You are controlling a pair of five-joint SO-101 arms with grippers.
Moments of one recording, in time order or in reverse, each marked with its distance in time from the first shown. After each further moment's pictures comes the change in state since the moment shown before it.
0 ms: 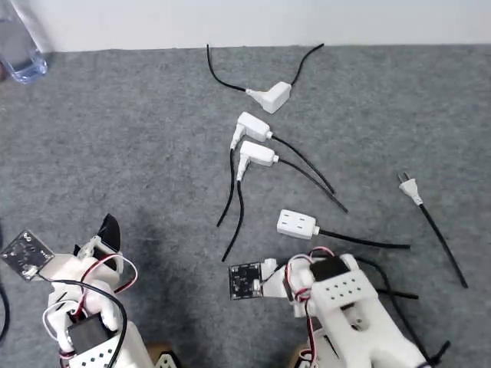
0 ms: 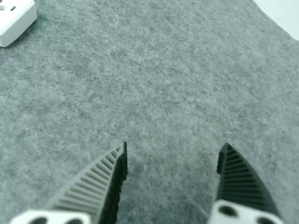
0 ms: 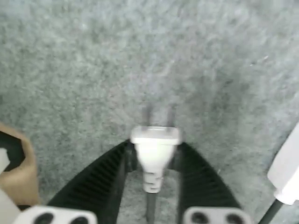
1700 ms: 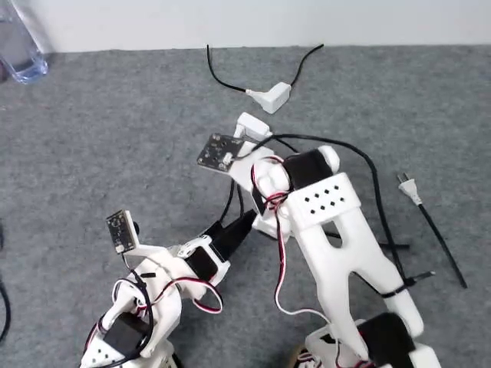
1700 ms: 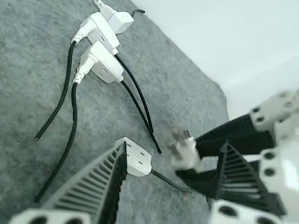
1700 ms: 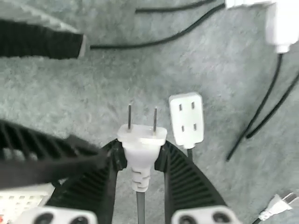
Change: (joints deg) left arm 59.2 0.0 -2.7 -13.3 31.5; right arm -5.1 28.2 -66.8 32.4 -34.5
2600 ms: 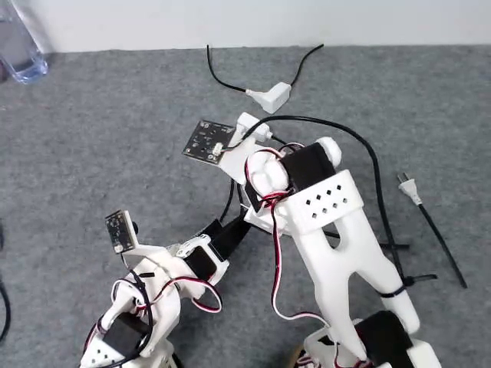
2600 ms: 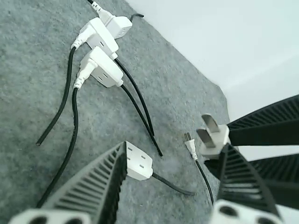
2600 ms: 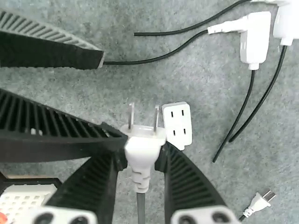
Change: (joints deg) left arm -0.3 -0.2 0.3 -0.4 -1.2; right arm -4.7 0.4 -11.7 7.5 -2.2
